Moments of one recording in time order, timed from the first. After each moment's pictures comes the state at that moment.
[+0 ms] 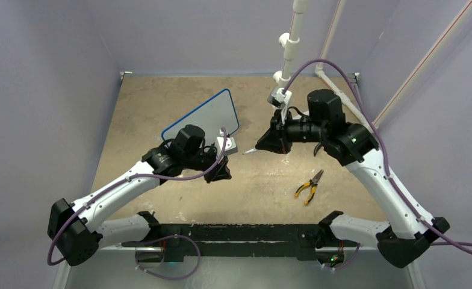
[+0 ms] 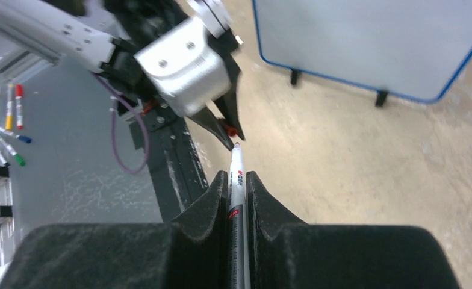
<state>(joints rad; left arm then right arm) -0.74 1.12 0.89 -0.48 0.57 0.17 0.58 1.12 1.42 -0.77 -0.66 0.01</state>
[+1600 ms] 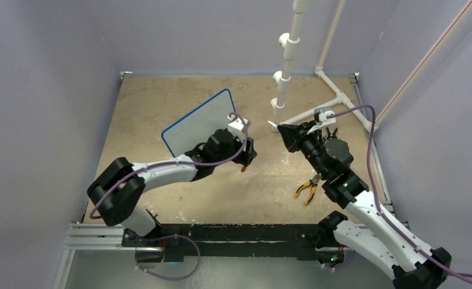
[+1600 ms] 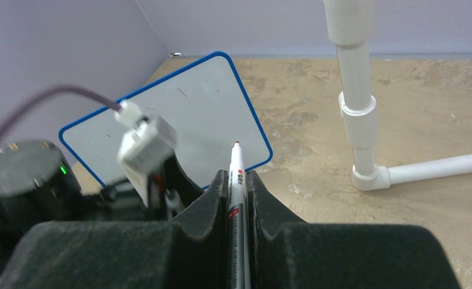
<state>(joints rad) -0.88 1.57 0.83 0.27 -0.08 -0.35 0.58 0.74 0.65 0.11 0.11 0.36</state>
